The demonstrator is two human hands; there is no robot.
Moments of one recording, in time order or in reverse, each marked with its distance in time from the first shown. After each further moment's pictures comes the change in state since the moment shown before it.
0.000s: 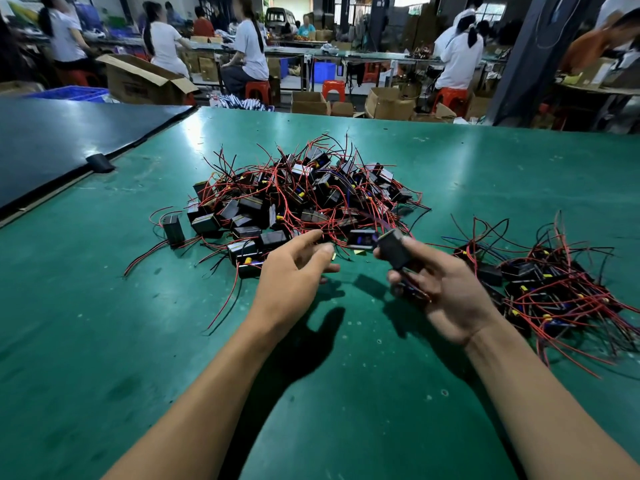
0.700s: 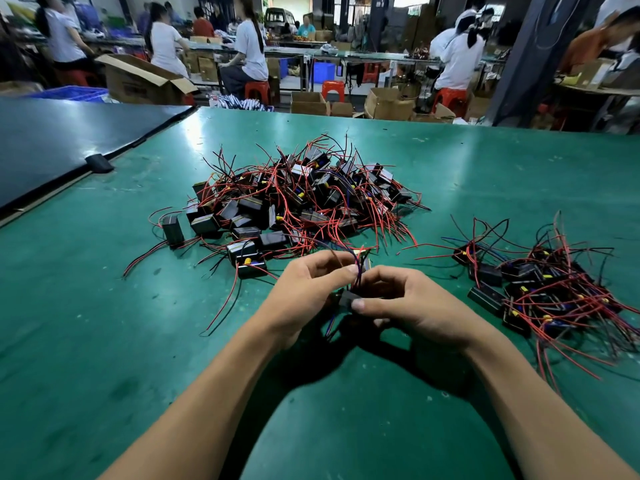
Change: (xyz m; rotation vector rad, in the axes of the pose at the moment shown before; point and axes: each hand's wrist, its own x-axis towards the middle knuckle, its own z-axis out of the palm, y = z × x) left_hand -0.005 -0.003 0.009 -0.197 -0.244 -0.157; right_hand -0.001 0.015 0.006 -0.515 -0.263 0.034
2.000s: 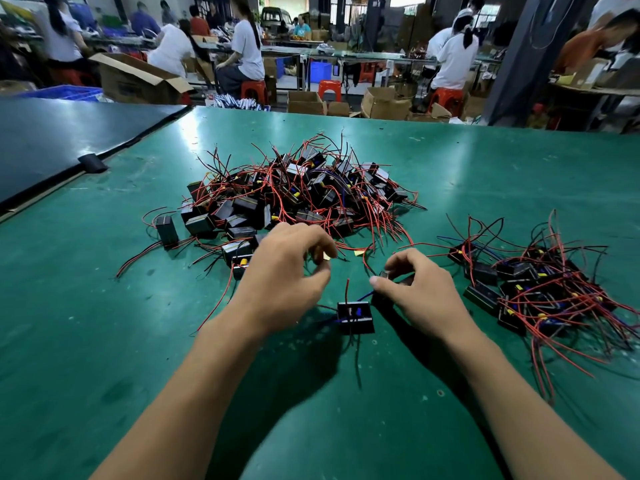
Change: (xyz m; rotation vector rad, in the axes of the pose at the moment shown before) left_hand -0.008 0.031 -0.020 0.945 0.155 0.589; right_hand 0.006 0.010 -0.007 -0.522 0.617 0.016
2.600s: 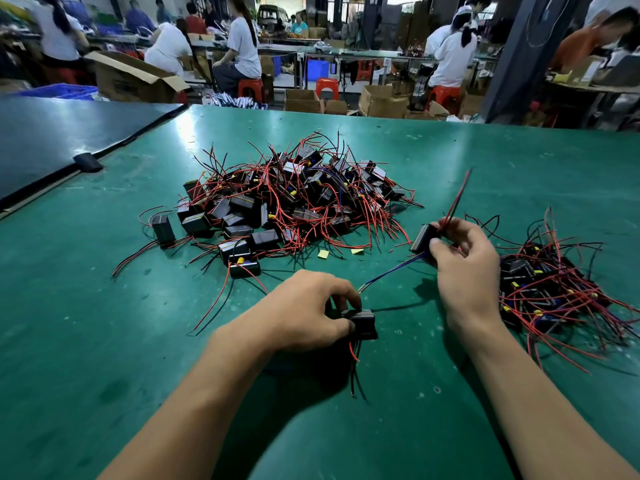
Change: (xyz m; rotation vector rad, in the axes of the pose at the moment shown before) left_hand -0.007 0.012 0.013 0.052 -0.605 -0.112; right_hand 0.015 0.008 -0.019 0.499 0.469 -0.026
